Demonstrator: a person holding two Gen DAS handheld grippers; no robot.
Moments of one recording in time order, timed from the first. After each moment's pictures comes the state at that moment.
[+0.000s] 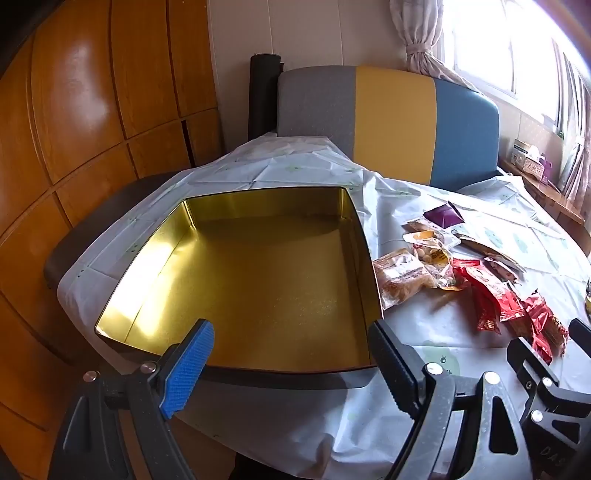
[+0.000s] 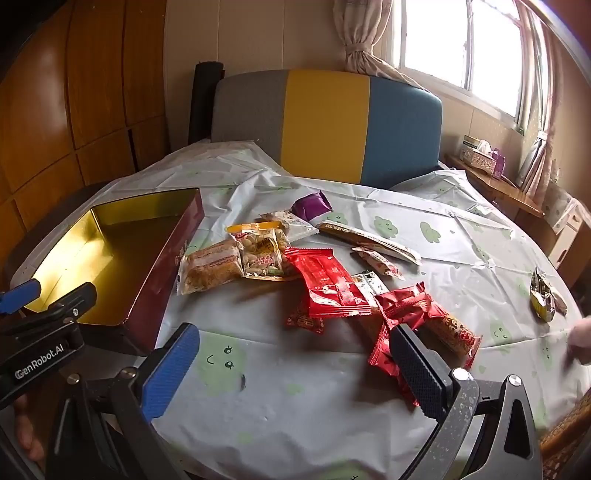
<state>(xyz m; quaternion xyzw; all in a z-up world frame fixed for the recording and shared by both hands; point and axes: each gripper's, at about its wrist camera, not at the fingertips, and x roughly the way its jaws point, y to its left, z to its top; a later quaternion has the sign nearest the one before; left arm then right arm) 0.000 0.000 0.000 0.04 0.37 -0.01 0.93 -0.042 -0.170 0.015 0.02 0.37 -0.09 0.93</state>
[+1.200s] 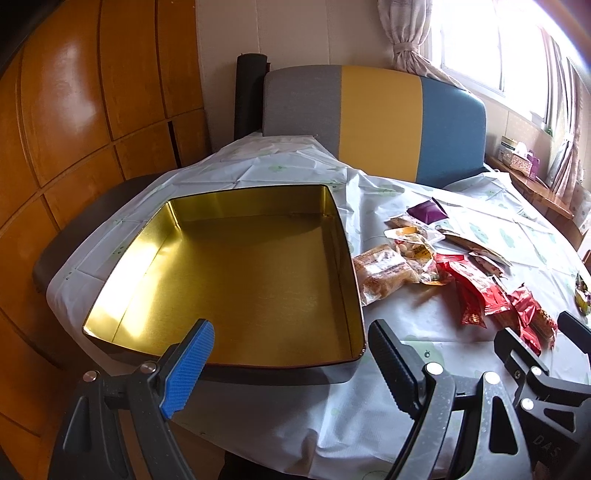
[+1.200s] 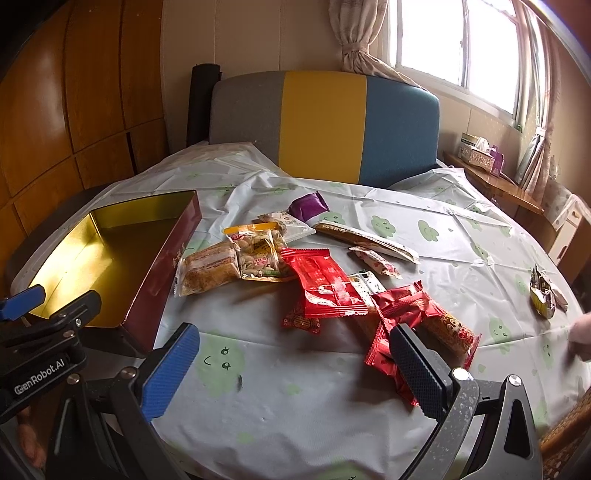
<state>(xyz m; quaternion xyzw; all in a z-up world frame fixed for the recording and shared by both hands) -0.003 -0.006 0.011 0.02 0.38 -0.05 0.92 -0.046 -0.177 0.014 0.03 0.37 -0.09 0.93</state>
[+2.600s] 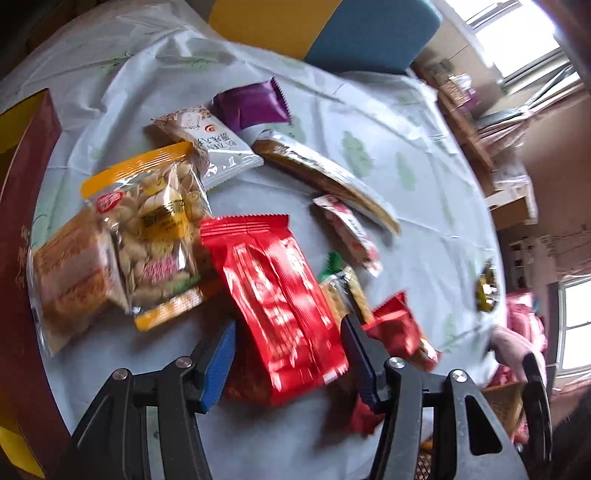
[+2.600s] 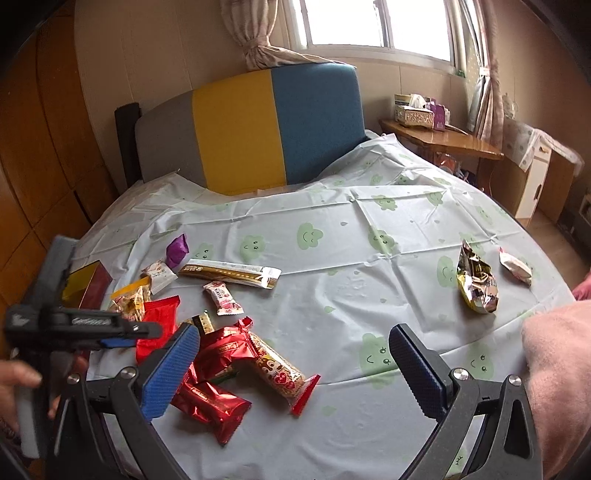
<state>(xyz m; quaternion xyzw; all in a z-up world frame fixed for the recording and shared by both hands) 0.124 -0.199 -0.050 -0.05 0.64 -0.25 0.72 -0.070 -0.392 0.044 0.14 0.37 -0.16 0.91</state>
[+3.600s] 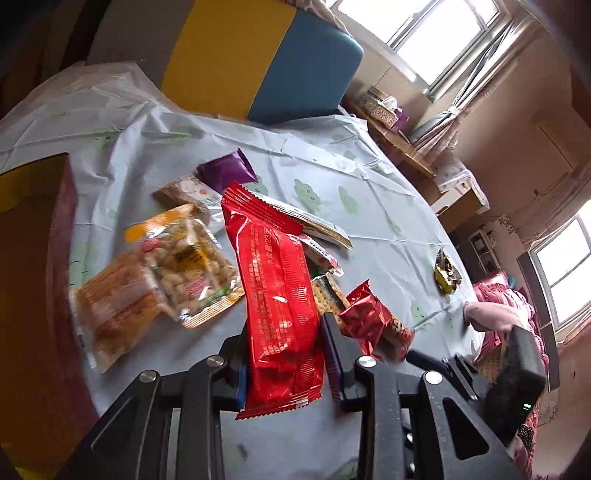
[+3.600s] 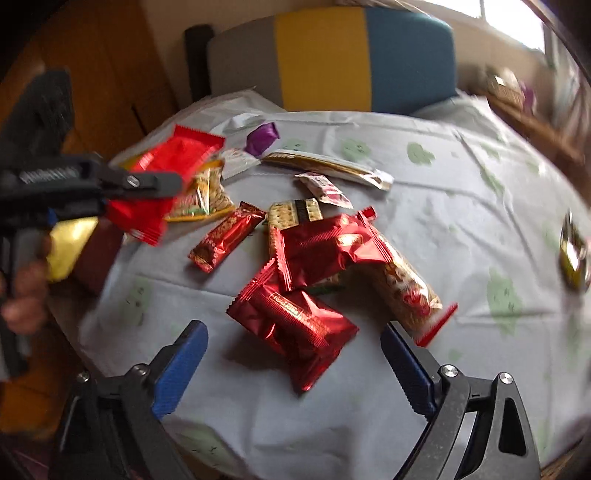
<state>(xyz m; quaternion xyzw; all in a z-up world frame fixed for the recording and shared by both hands) 0.086 -0.115 0.005 -0.05 0.51 -0.37 0.78 -0.041 -0.294 -0.043 0.05 0.47 0.00 0.88</state>
